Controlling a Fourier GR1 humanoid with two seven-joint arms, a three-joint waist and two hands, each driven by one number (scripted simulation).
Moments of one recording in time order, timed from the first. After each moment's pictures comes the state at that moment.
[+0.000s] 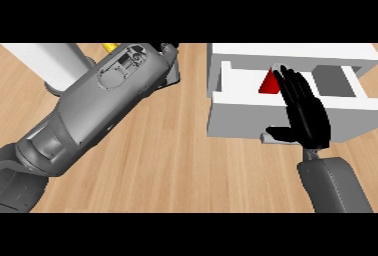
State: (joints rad) left arm -1.31 0.24 -0.62 -0.77 0.58 0.81 0.13; right arm -0.32 -0.18 0.02 -1.35 1.09 -0.29 -0.09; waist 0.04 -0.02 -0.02
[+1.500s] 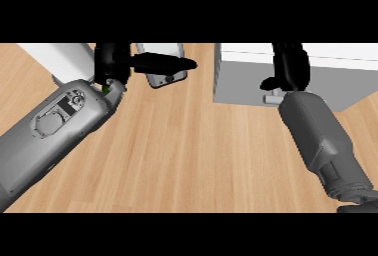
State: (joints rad) left arm -0.98 0.48 -0.62 -1.23 0.50 0.79 0.27; right arm -0.94 -0.19 -0.20 -0.43 1.23 -0.73 -0.10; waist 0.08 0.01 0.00
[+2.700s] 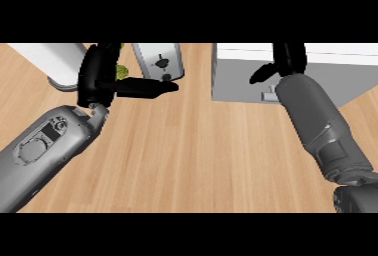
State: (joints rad) left arm -0.79 0.53 -0.59 -1.37 0.46 0.75 0.22; right arm -1.10 -0.19 -0.42 -0.29 1.00 -0.62 -0.37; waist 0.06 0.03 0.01
